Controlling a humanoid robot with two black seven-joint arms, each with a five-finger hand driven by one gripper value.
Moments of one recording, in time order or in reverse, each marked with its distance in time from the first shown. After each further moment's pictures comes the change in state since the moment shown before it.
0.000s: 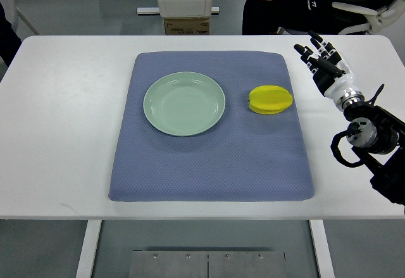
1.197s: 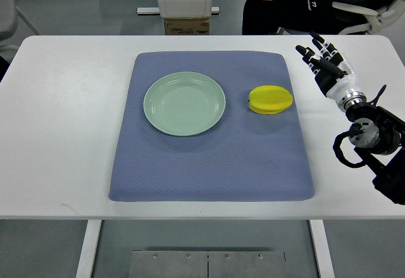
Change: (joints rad) left arm 0.002 0.000 -0.001 0.001 -0.037 0.002 -0.109; right arm -0.006 -0.020 0.001 -0.003 0.000 0.000 0.000
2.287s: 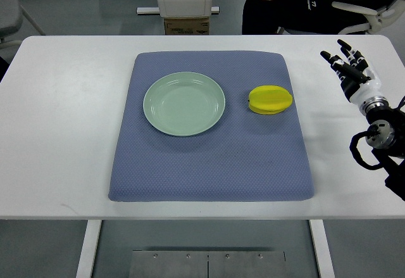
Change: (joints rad) left arm 0.000 0.000 0.000 0.000 0.000 0.000 0.000; right arm 0.024 0.007 -0.005 -0.198 0.000 0.018 0.007
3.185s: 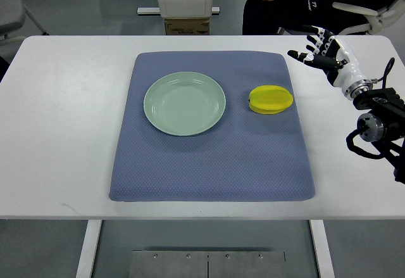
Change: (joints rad) left arm 0.000 0.000 0.001 0.000 0.000 0.000 0.000; right arm 0.149 -0.108 -0.411 0.176 -0.108 -0.013 0.150
